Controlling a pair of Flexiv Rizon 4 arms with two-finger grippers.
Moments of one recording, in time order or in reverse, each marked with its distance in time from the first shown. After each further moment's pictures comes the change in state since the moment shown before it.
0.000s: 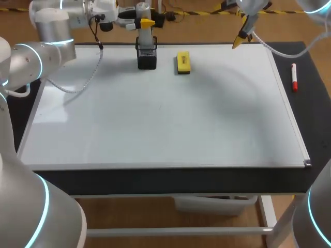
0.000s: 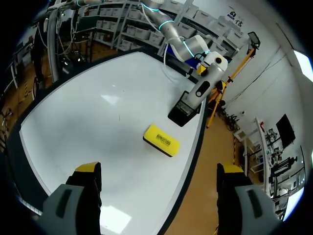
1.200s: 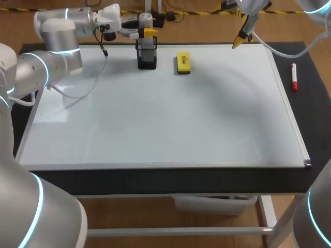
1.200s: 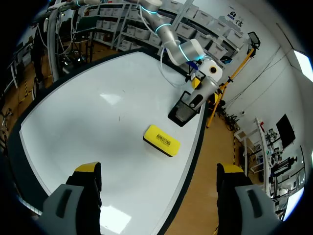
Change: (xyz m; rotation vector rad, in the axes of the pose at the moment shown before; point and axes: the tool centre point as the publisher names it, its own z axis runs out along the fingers) left arm -0.011 0.044 0.001 -0.028 -0.063 -0.030; right arm 0.000 0.000 0.000 0.000 0.000 0.000
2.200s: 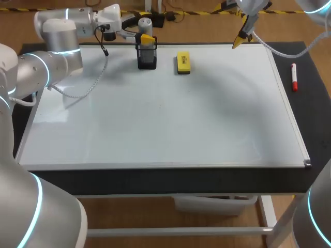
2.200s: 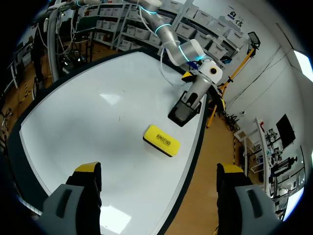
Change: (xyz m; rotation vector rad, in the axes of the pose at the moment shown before) left arm -0.002 0.002 0.000 -0.009 0.000 0.000; right arm 0.000 0.000 0.000 0.000 0.000 0.000
